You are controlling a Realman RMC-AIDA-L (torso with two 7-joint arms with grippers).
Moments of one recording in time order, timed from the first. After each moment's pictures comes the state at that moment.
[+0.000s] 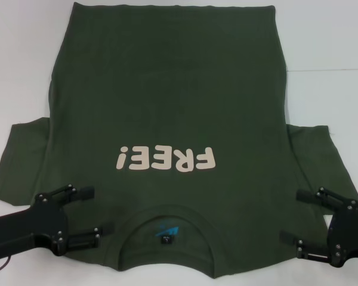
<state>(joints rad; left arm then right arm) -0.34 -2.13 0.54 0.69 2.05 1.65 -1.17 0.25 2.08 -0.65 -0.55 -1.86 -1.61 0.86</state>
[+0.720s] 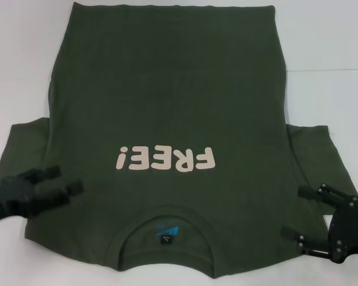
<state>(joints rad) -0.36 -2.10 0.39 0.70 2.05 1.64 -1.49 0.25 2.09 -0.64 -0.55 -1.86 -1.61 0.86</state>
